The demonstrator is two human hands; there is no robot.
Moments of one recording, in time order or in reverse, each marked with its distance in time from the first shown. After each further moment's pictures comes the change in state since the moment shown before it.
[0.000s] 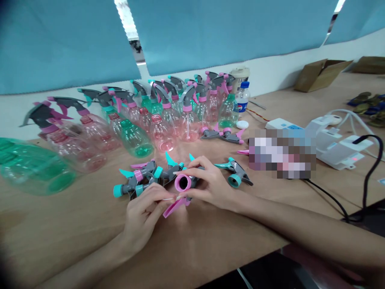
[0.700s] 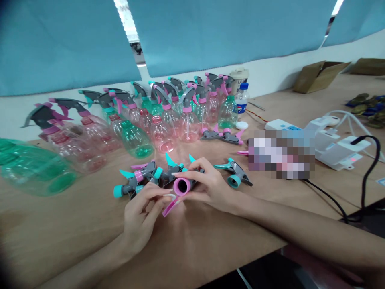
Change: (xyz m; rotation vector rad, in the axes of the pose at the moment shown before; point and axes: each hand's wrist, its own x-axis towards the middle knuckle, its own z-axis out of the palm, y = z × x) left_hand -0.005 -0.001 0.002 0.014 0.102 -0.064; right_hand -0.005 0.003 0.000 -0.080 -0.031 -0.075
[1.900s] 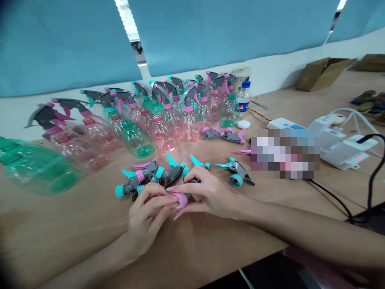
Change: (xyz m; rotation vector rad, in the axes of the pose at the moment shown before) left_hand 0.002 0.005 0.001 0.079 -0.002 0.205; right_hand -0.005 -0.004 0.005 0.074 -0.090 -0.114
